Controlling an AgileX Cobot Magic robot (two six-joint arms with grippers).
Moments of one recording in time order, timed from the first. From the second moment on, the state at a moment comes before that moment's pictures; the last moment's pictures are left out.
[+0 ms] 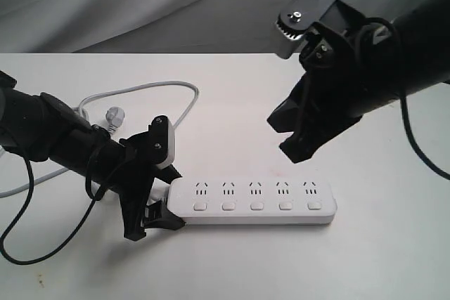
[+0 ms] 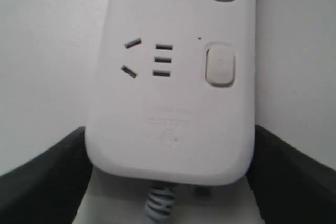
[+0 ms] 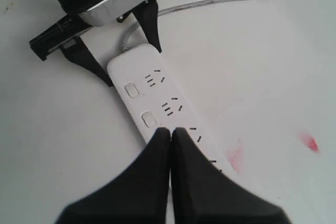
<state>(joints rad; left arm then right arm) -0.19 2.00 -0.95 -1.13 0.65 2.09 0.35 1.43 -1.09 0.45 0.77 -0.78</state>
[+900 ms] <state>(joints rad) -0.19 2.00 -0.95 -1.13 0.65 2.09 0.47 1.80 -1.21 0.64 0.62 -1.23</state>
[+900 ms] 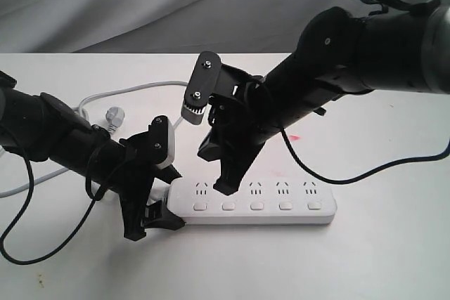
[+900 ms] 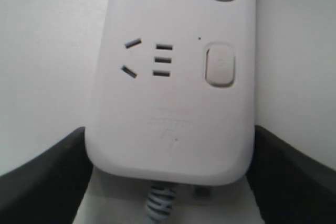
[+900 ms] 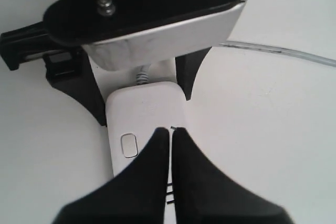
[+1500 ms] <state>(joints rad) -0.19 2.00 -0.95 -1.13 0.65 2.09 0.47 1.83 -1.11 0.73 0.46 -1.39</state>
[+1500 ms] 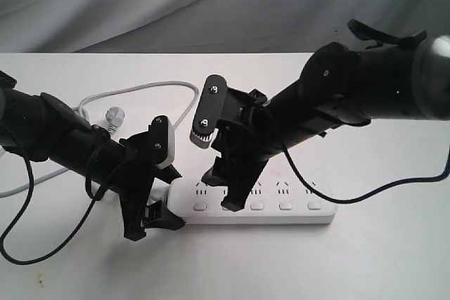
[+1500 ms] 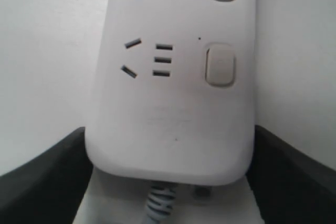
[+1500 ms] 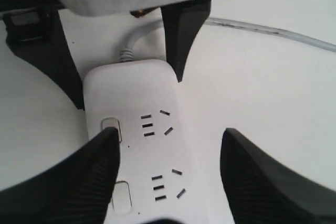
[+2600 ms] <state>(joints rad) -0.19 2.00 -0.95 -1.13 0.65 2.09 0.53 1.93 -1.11 0.82 0.33 -1.63</state>
